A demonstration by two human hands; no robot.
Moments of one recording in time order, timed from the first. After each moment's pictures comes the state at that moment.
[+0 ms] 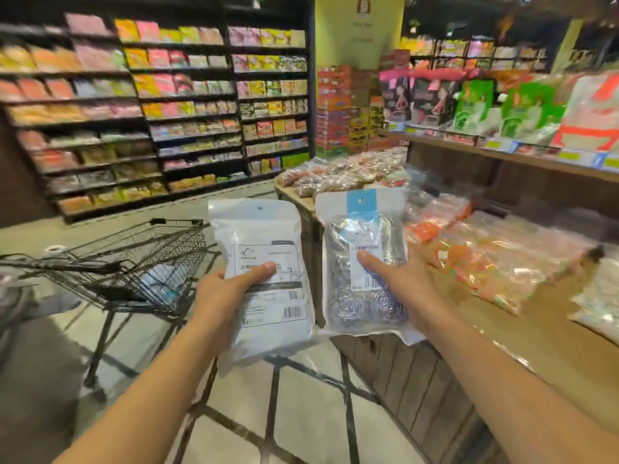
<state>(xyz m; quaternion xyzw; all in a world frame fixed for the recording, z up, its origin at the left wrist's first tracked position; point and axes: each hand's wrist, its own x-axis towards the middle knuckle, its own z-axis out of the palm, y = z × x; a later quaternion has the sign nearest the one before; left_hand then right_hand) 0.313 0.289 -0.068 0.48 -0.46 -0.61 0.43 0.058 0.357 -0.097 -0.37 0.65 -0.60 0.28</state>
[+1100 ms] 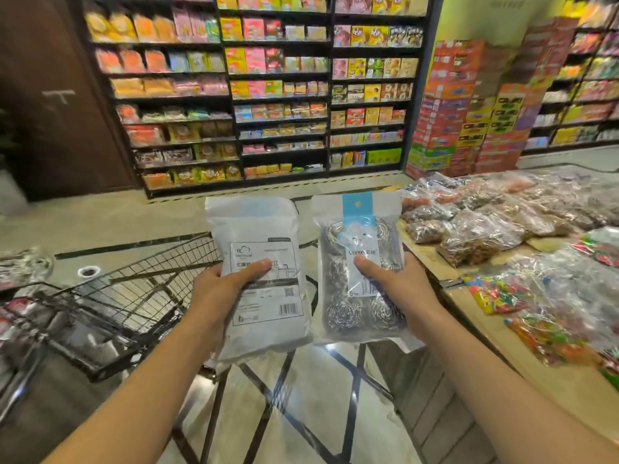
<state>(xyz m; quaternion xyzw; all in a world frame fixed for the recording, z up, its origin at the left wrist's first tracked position) 0.367 -0.287 -0.100 0.55 -0.37 -0.56 0.49 0.095 -0.287 -0.138 -0.44 0.61 -0.52 0.41</state>
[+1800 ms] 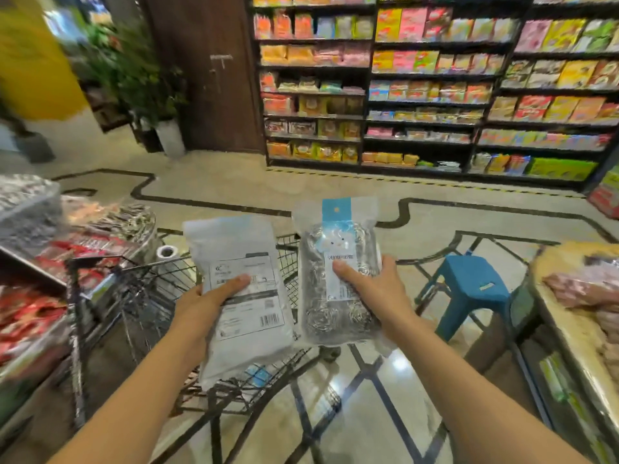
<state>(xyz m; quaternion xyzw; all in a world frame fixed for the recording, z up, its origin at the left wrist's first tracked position) 0.461 -0.528 -0.165 0.65 -0.16 -0.44 0.61 0.223 -0.654 -0.183 -0.58 0.53 -0.36 0.51</state>
